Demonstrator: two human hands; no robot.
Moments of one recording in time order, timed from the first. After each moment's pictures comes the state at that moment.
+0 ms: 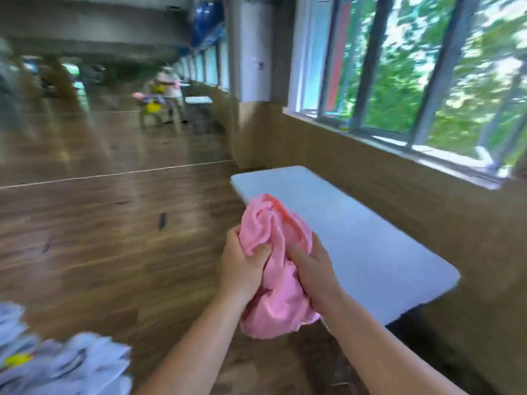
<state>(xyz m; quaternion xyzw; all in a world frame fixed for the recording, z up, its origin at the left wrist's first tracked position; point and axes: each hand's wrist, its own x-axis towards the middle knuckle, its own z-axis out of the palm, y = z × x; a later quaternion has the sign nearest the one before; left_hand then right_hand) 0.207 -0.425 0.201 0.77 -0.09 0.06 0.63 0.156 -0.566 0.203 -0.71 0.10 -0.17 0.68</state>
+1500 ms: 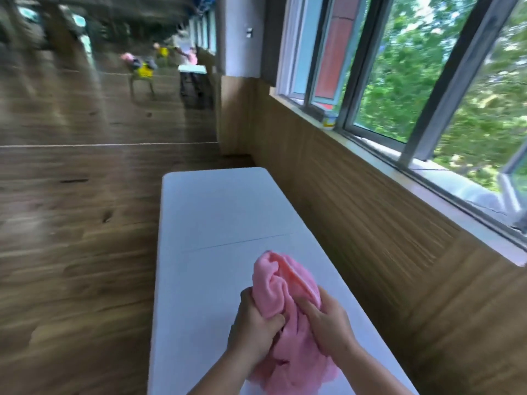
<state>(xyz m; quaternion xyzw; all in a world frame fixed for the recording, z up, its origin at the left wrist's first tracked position) 0.428 -0.882 0.088 0.82 0.01 -0.12 0.56 0.402 -1.050 0.098 -0.83 0.17 -0.03 0.53</state>
